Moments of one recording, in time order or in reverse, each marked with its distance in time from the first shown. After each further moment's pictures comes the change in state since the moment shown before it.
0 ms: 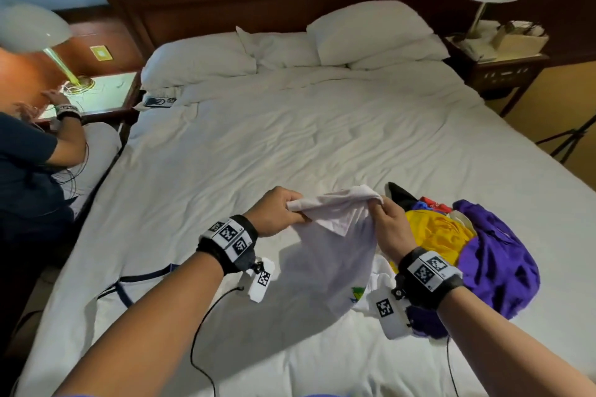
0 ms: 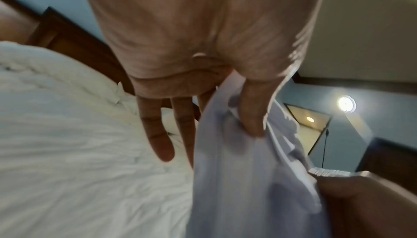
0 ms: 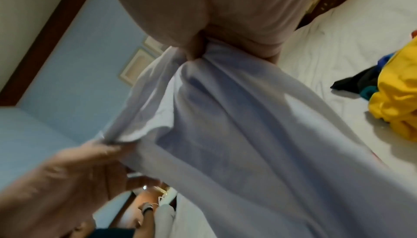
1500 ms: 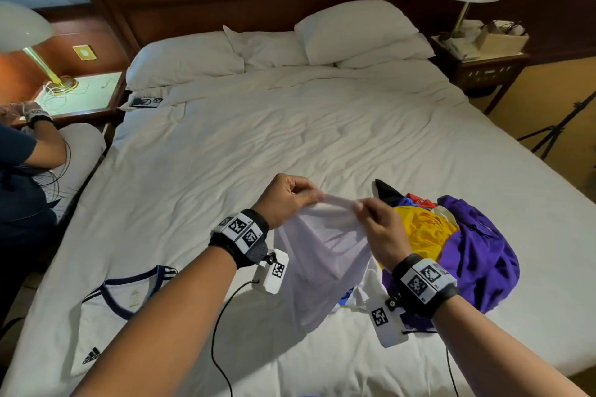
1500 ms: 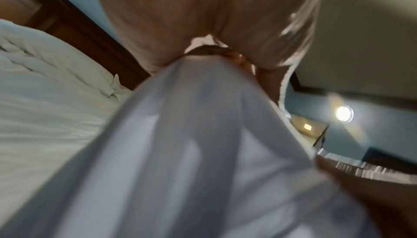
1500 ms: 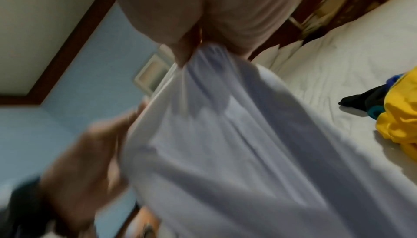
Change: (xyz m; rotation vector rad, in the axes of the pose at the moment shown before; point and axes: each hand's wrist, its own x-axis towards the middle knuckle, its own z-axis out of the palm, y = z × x) left_hand 0.013 0.038 0.033 -0.234 0.093 0.125; right_hand -0.027 -0.018 -0.025 -0.117 -0.048 -0.189
